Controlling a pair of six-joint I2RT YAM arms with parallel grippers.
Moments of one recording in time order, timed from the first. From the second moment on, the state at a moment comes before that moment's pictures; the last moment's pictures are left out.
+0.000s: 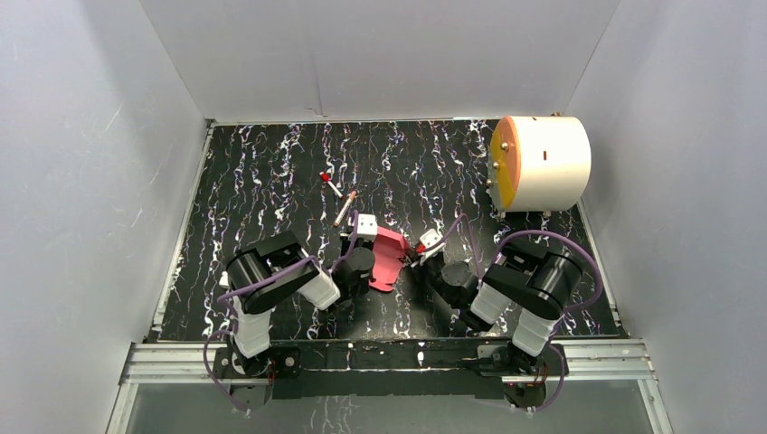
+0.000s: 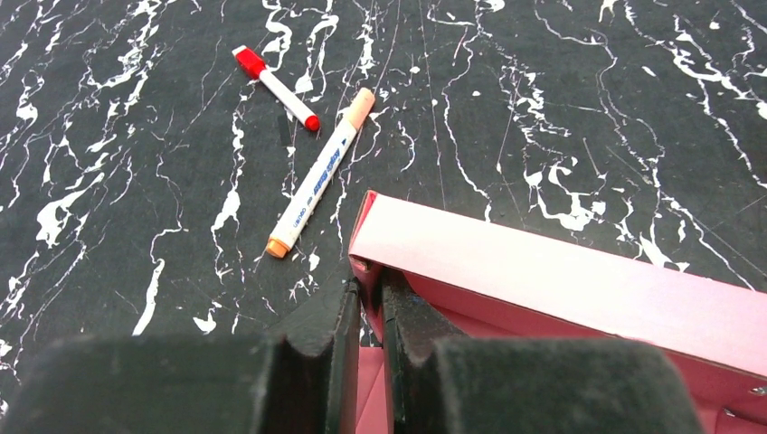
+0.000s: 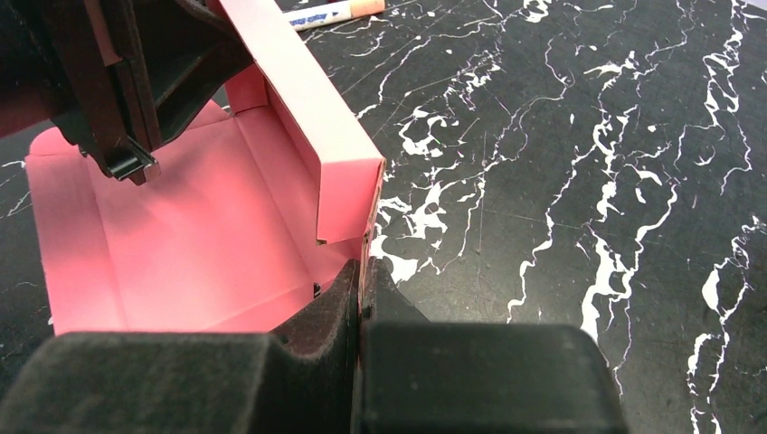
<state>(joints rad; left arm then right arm) -0.98 1.88 0.52 1.15 -0.98 0.00 0.96 1.74 0.18 1.44 0.28 -0.06</state>
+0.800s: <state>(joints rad) -0.98 1.73 0.36 1.09 -0.87 0.00 0.98 1.64 0.18 1.46 0.31 -0.06</state>
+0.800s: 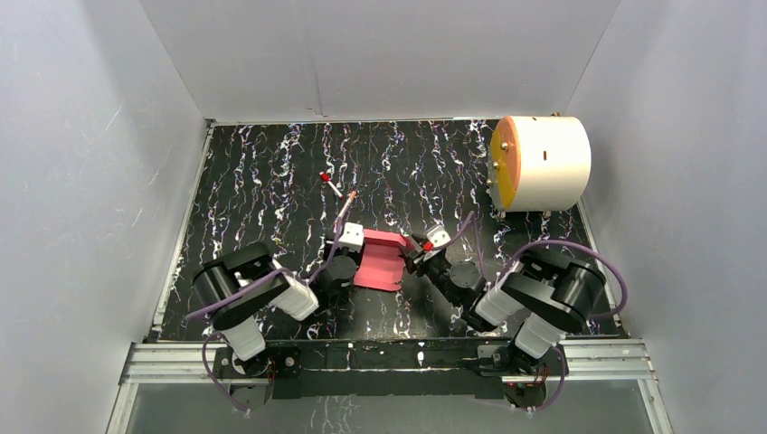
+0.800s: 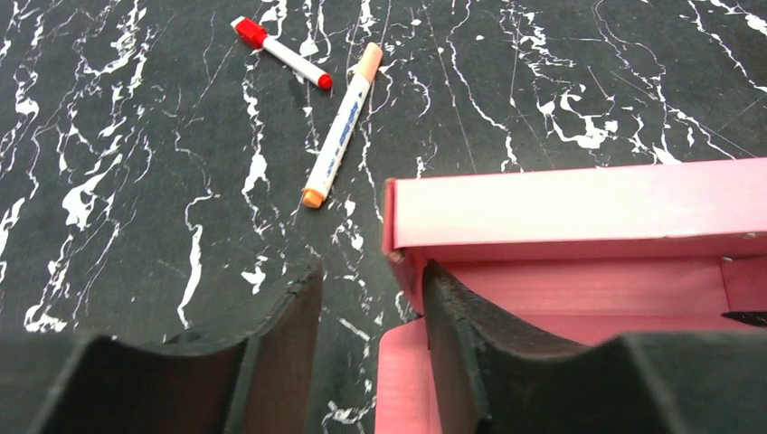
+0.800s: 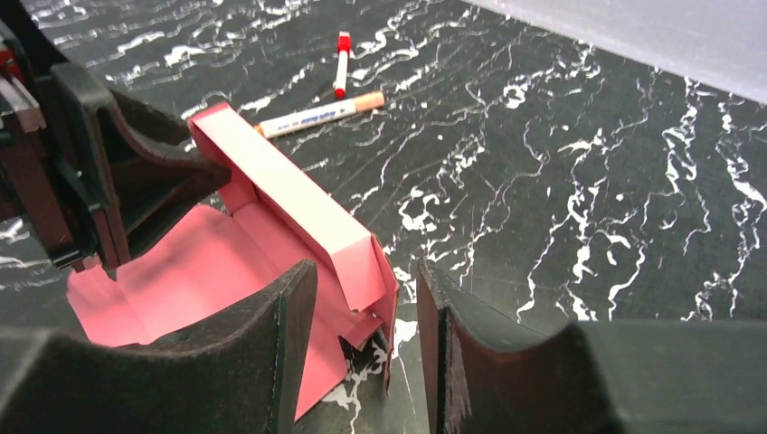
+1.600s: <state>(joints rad) -0.97 1.08 0.45 0.18 -0.50 -0.67 0.83 1.18 0.21 0.86 0.14 0.06</state>
